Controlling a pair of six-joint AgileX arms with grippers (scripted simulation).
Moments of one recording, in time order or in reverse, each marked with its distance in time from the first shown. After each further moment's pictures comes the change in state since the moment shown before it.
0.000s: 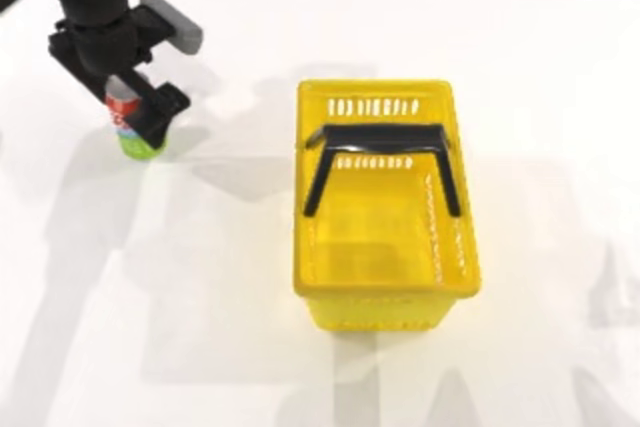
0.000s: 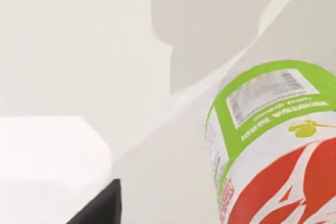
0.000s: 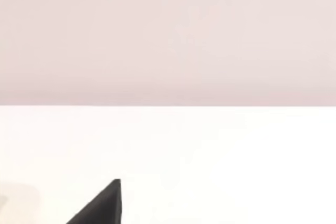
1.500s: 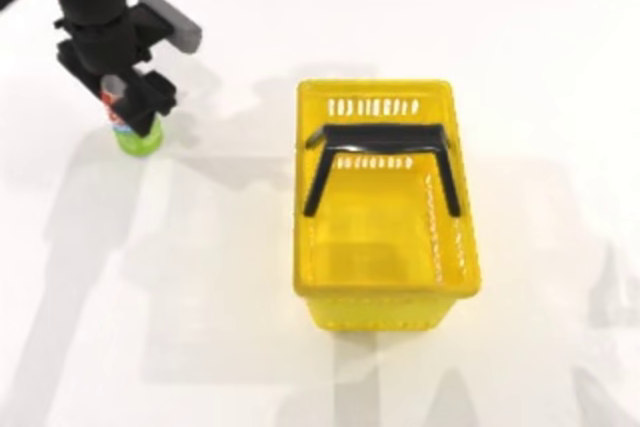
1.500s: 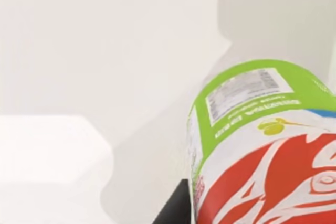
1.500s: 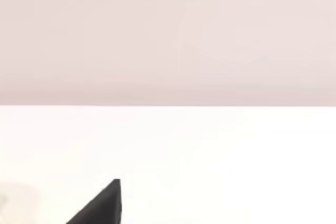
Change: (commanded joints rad) left arm -0.003 0.000 0.000 0.000 0.000 0.002; right arm 0.000 0.000 0.000 0.000 0.000 0.000
